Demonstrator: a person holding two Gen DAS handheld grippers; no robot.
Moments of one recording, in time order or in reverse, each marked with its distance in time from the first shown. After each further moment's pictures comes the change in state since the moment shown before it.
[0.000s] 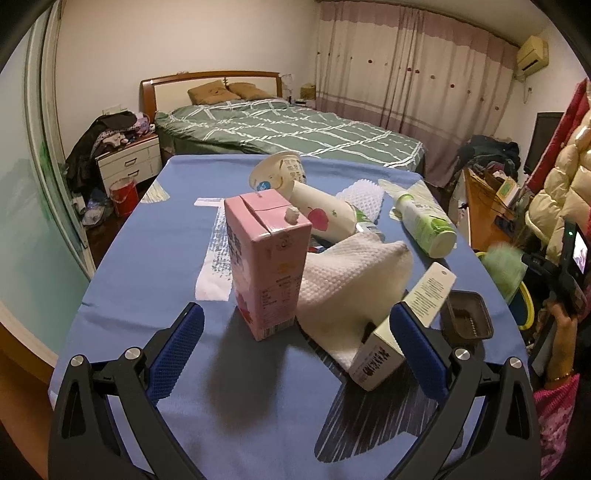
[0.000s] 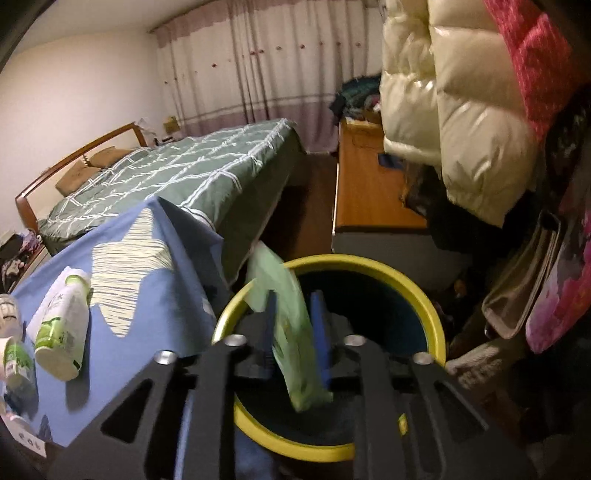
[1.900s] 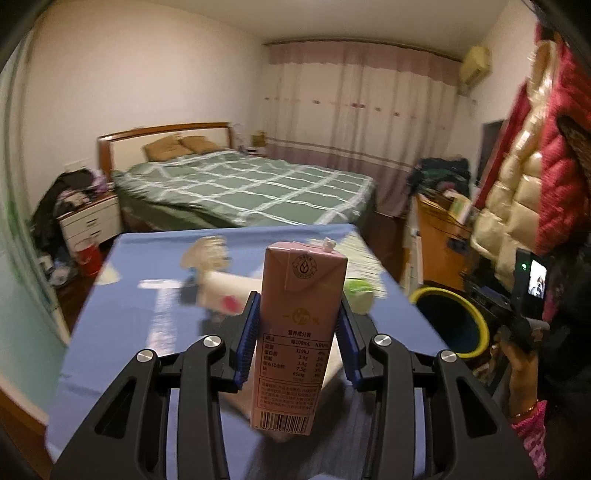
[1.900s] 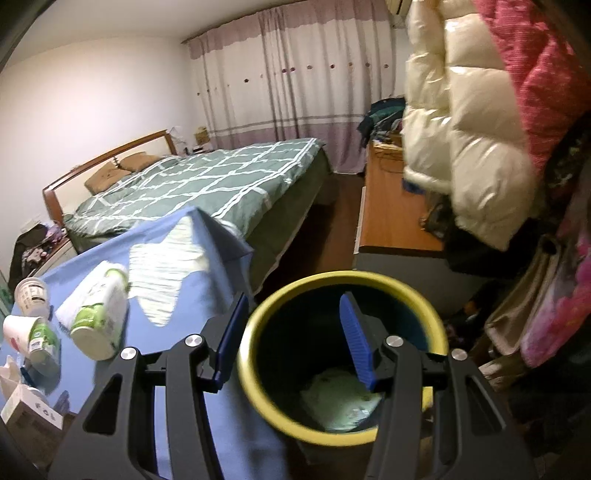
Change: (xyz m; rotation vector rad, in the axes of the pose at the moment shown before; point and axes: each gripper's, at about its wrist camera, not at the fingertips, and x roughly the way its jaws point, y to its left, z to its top) left arm -0.055 -0.078 0.044 0.148 -0.187 -0.174; right arm -0.045 0.002 -0.002 -0.080 -0.075 0.087
